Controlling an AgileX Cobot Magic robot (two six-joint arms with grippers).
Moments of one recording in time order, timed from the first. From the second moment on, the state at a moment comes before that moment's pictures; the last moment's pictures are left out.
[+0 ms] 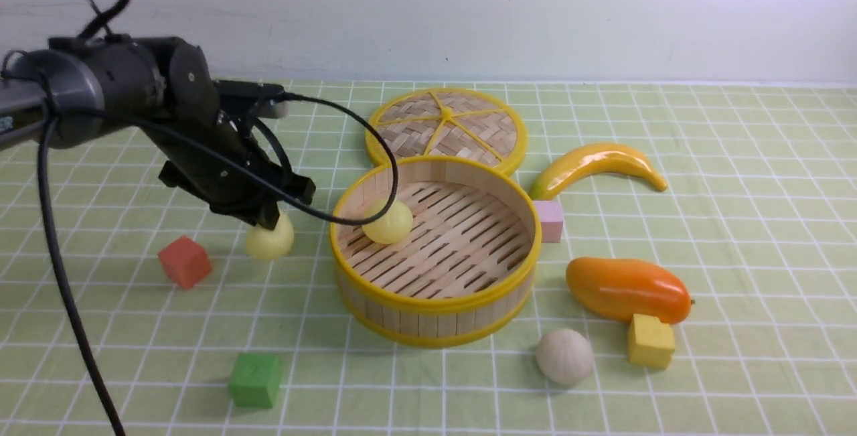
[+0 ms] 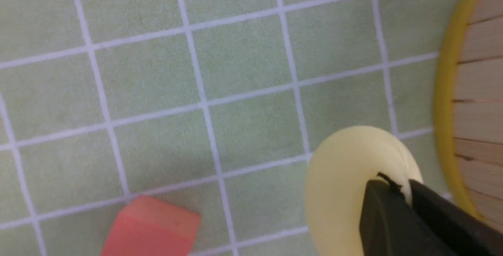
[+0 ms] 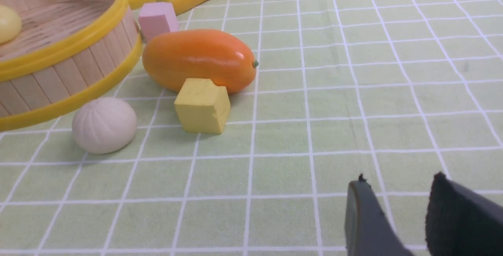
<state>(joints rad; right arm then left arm) 0.03 -0.01 0.02 0.07 0.39 0.04 -0.20 1.92 -1.53 -0.13 0.77 0.09</state>
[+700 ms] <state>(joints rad) 0.03 -0.01 0.02 0.07 0.39 0.04 -0.48 2.00 -1.53 -0.31 0.69 0.18</state>
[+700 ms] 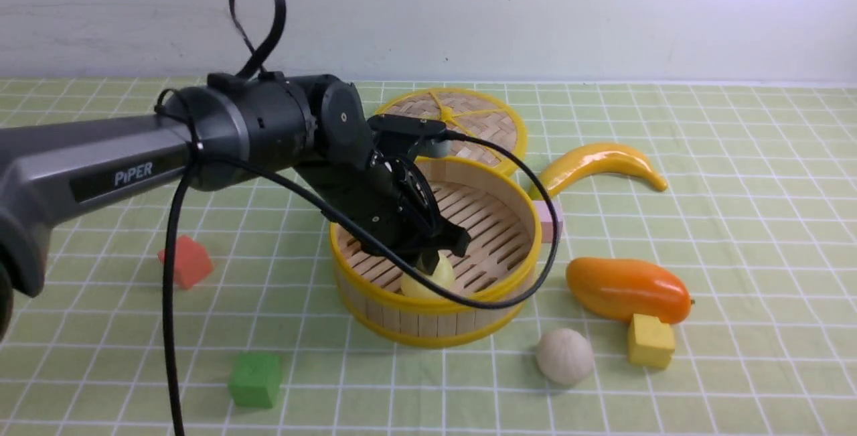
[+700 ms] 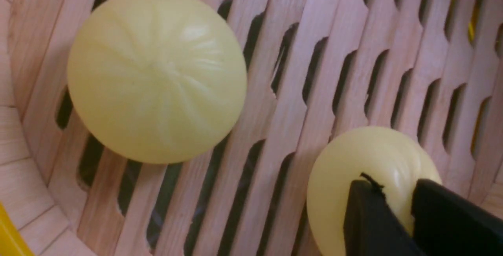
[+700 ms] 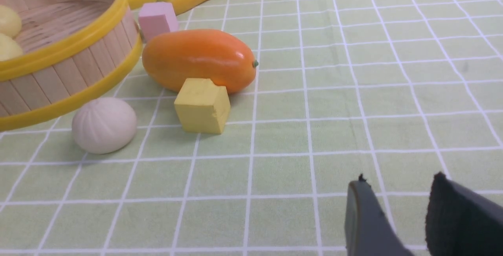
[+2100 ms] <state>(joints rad) 0.03 -0.01 0.02 0.47 0.09 0.37 -0.48 0.23 -0.13 -0.47 0.10 0.11</state>
